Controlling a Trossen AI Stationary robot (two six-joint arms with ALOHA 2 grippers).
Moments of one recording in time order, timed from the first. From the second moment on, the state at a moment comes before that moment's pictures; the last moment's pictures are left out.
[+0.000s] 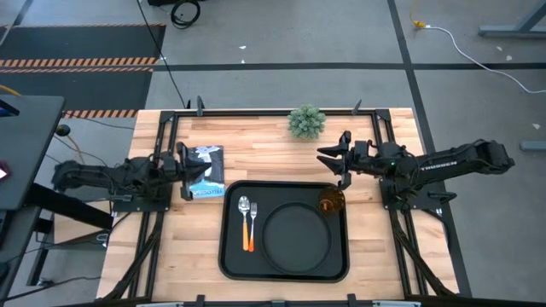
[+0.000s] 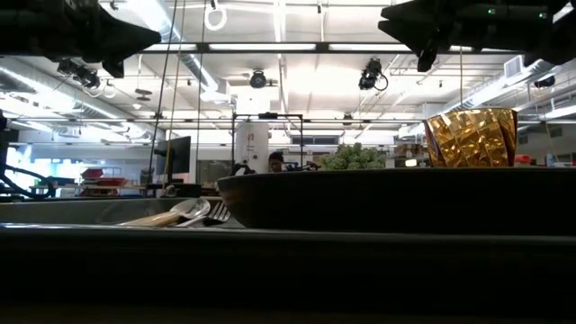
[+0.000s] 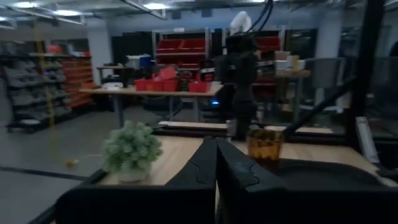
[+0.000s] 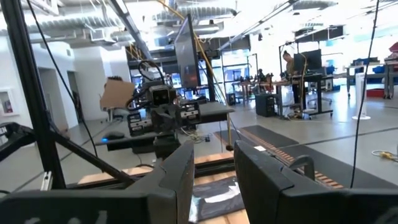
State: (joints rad) left arm -0.09 0.22 0.15 0.23 -0.32 0.06; right arm -0.05 0.88 0.31 0.80 0.11 0.08
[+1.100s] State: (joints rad) left arm -0.07 0.00 0.15 0.07 -0.29 0.02; right arm -0.15 0.59 0.14 0.74 0.14 0.18
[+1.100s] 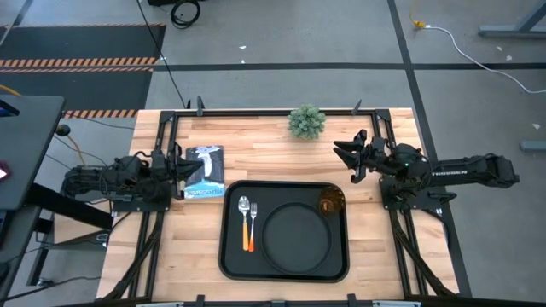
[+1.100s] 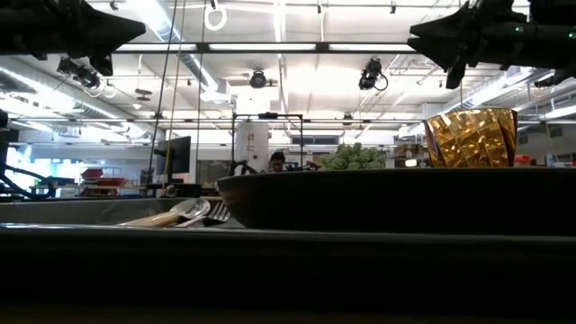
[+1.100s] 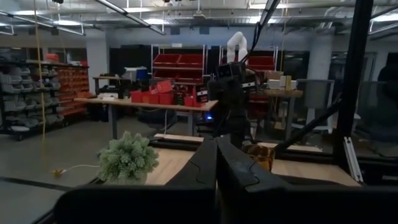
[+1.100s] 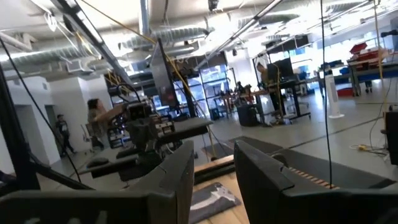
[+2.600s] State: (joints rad) left arm -0.08 0.00 0.01 0.20 -0.24 -0.10; right arm -0.15 0.44 0.01 0.67 0.13 0.13
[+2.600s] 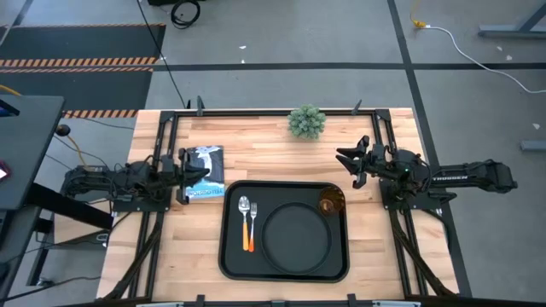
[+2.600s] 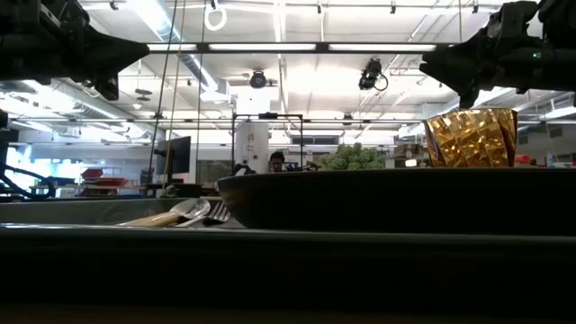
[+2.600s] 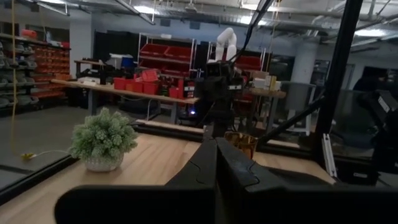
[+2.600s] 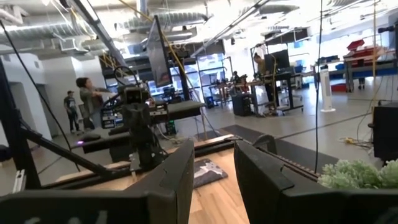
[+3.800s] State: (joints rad) left arm -0.08 0.07 0.01 0.05 -0.18 -0.12; right arm -0.15 0.44 0.01 0.44 0.29 0.14
